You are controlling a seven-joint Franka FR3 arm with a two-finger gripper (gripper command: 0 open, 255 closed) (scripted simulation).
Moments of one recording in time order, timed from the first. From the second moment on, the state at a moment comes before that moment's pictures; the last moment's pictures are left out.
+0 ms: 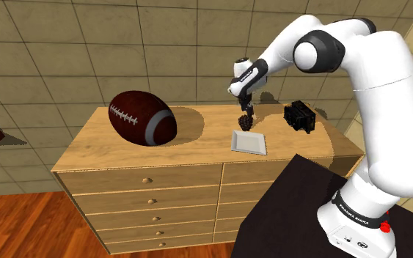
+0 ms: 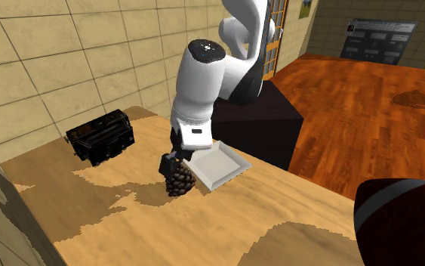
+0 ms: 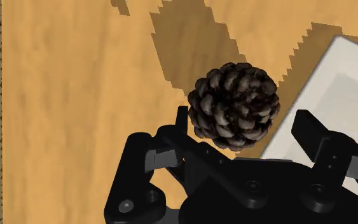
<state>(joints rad) -0.07 0.66 -0.36 -1.76 -0.10 2.36 -1.30</state>
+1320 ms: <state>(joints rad) 0.22 0.77 -0.62 -2.04 -0.78 2.93 -1.44</state>
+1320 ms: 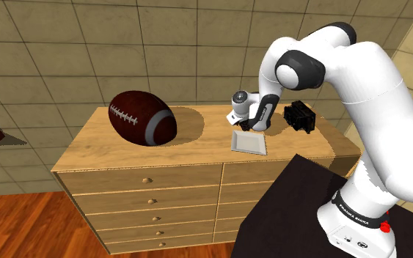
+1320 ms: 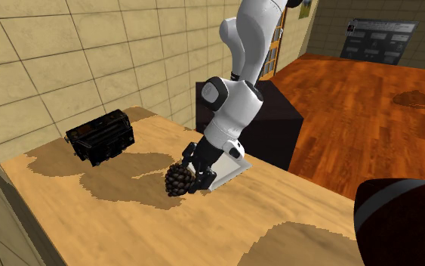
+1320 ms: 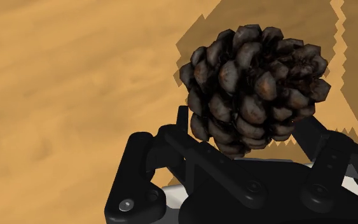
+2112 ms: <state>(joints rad) 0.22 0.75 -0.62 -2.05 -0.78 2.92 -1.46</state>
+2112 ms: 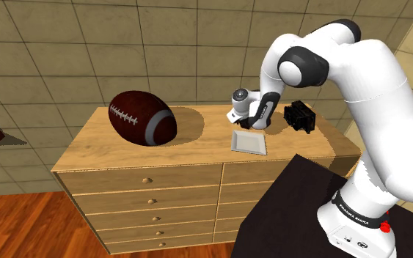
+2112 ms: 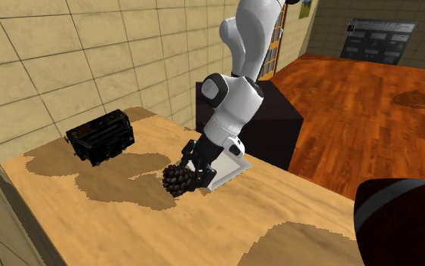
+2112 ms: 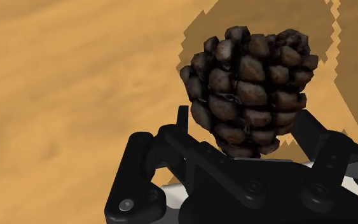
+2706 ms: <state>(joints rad) 0.22 0.61 -0.62 -2.09 -0.78 2.84 -1.53</state>
